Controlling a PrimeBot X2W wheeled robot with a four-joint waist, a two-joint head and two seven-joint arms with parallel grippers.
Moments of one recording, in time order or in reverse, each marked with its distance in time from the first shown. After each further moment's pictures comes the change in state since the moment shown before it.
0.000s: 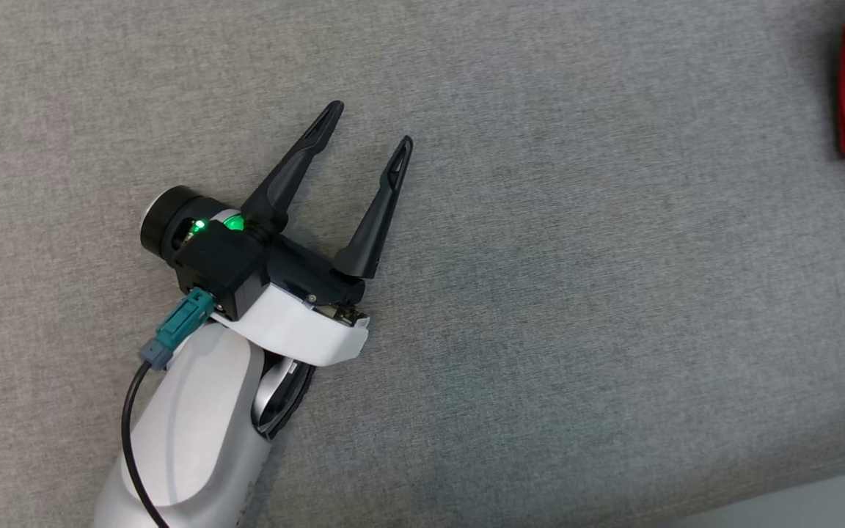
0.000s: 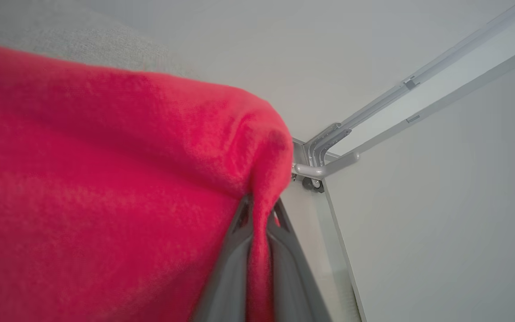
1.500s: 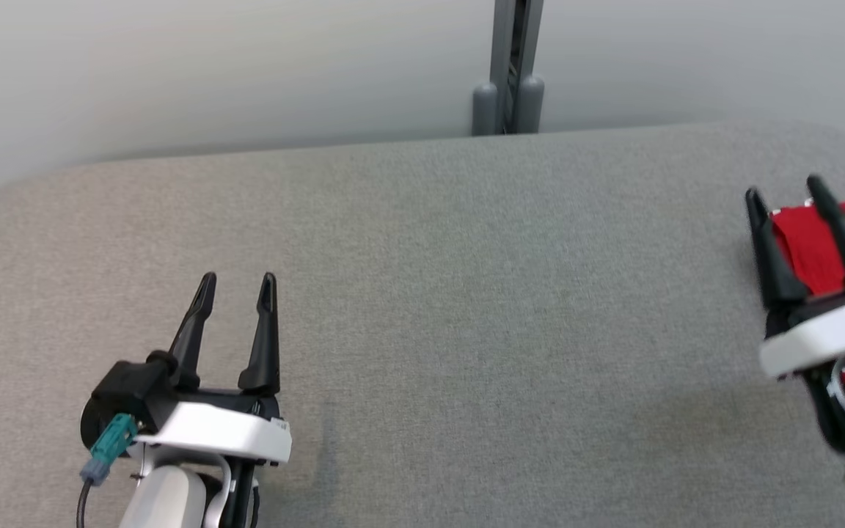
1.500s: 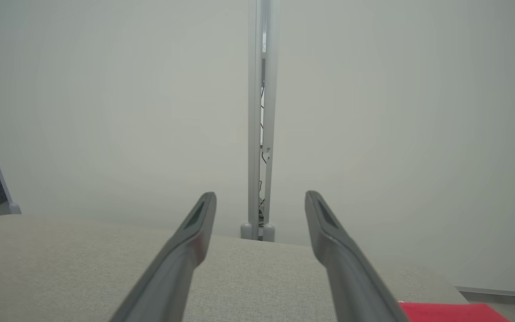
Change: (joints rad) left arm 0.324 -0.041 0.210 0.039 -0.095 0.099 0.007; right arm 0.446 0.424 -0.012 -0.384 0.150 0.000 -0.188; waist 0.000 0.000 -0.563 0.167
